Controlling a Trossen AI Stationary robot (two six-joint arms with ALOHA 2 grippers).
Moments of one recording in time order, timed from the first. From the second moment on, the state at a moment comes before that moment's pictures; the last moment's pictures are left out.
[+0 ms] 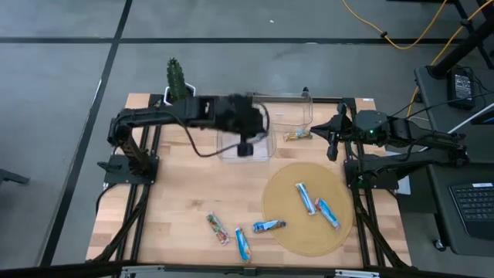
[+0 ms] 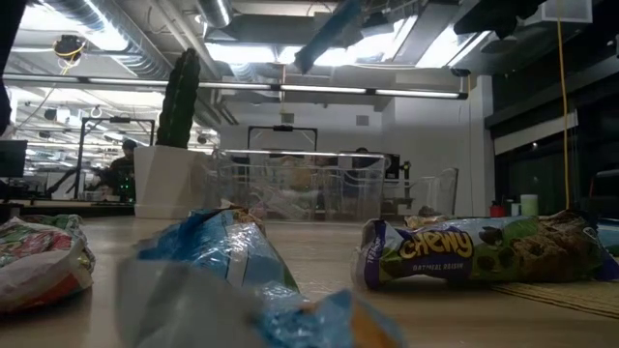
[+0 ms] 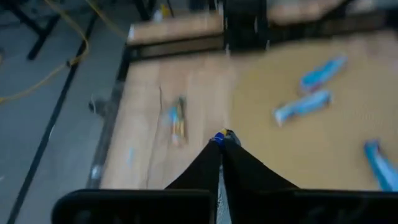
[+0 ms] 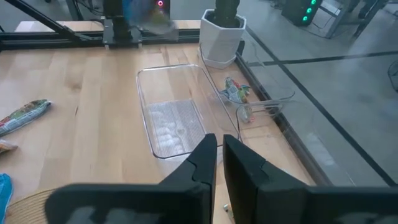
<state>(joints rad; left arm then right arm) 0.08 1.73 1.92 -0.84 -0.13 0.16 -0.07 0.72 0.91 -0.63 0.23 -0.01</state>
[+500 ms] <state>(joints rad) 0.32 1.83 2.03 -0.66 0.10 0.21 -0.07 0.72 0.91 -0.63 0.23 -0.01</state>
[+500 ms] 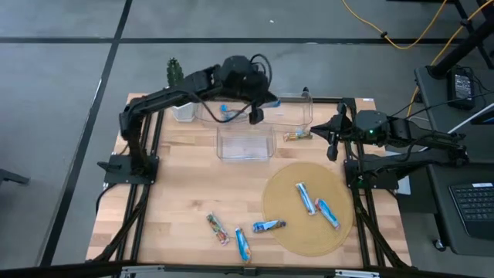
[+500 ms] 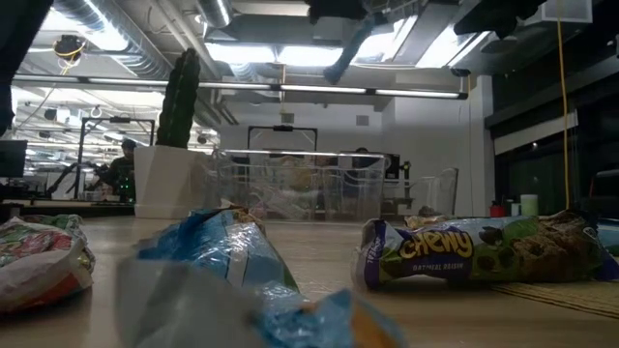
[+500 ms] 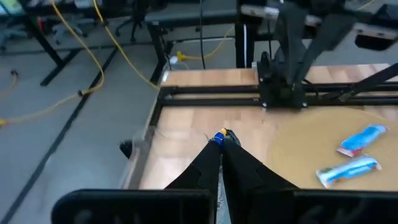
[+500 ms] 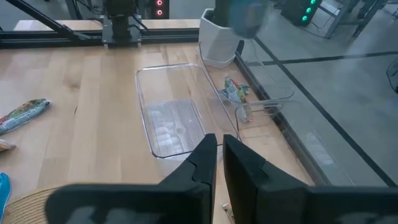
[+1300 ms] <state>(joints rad) 0.47 2.24 2.35 -0.74 0.21 0.31 -0.07 0.77 0.91 -0.63 0.24 -0.06</state>
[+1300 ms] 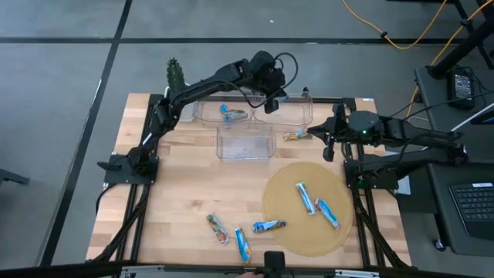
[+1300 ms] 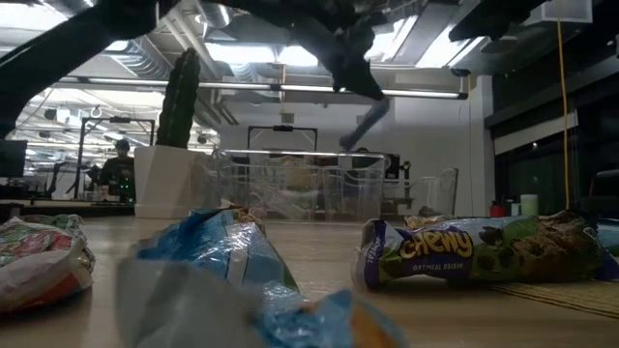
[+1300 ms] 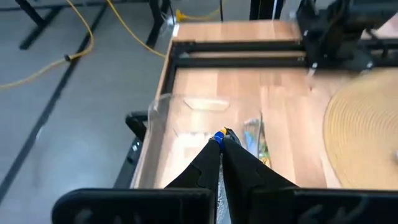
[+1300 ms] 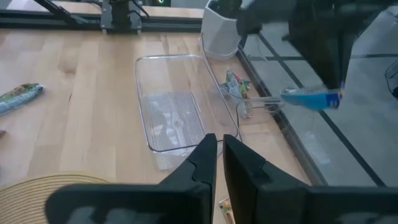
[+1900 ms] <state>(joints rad) 0.51 2.36 2.35 -0.73 0.26 0.31 -0.07 0.83 0.91 -0.61 0.24 -0.06</state>
